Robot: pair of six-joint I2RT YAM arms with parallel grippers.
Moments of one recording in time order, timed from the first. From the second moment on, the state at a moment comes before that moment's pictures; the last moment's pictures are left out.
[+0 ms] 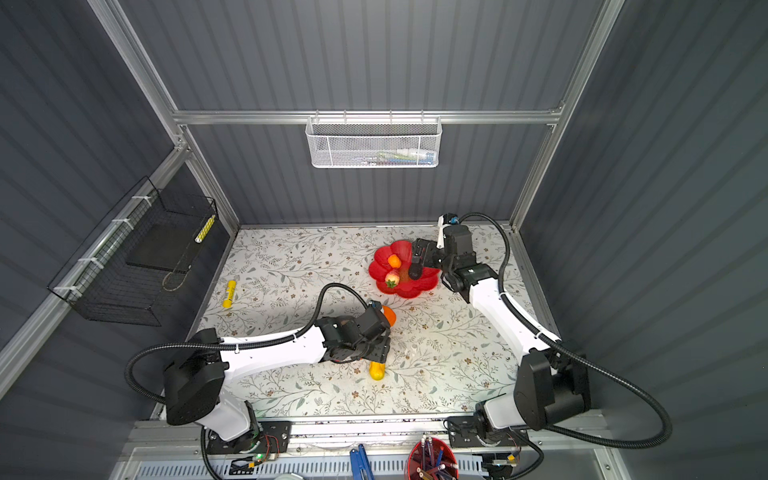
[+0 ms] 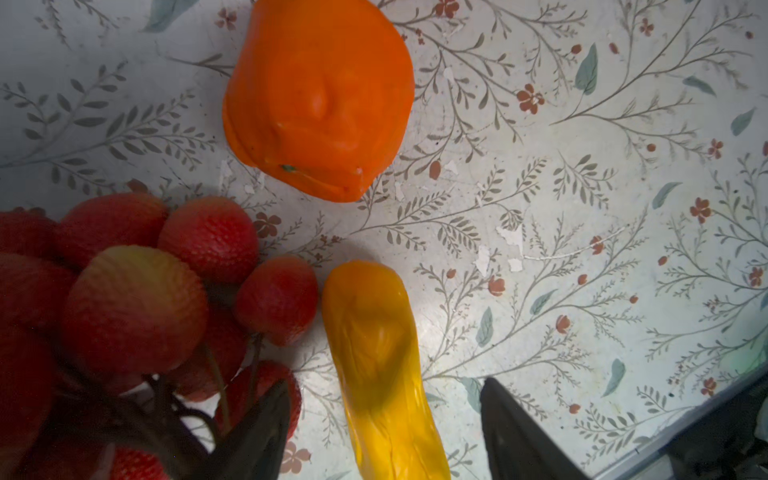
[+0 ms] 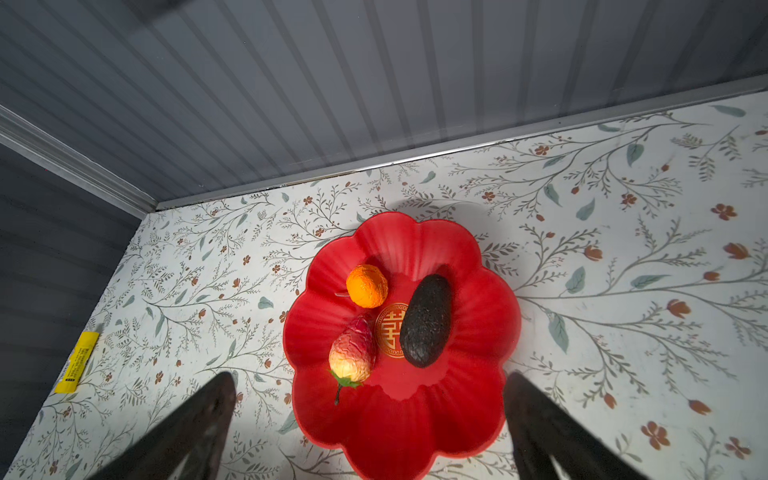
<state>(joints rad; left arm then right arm) -1.11 1.66 1.09 -0.55 -0.13 -0.71 0.29 1.42 1.13 -0.21 -0.04 0.38</state>
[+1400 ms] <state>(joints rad) -0.87 1.94 1.79 -0.49 0.07 -0.43 0.22 1.18 0.92 -0.14 -0.02 0.47</state>
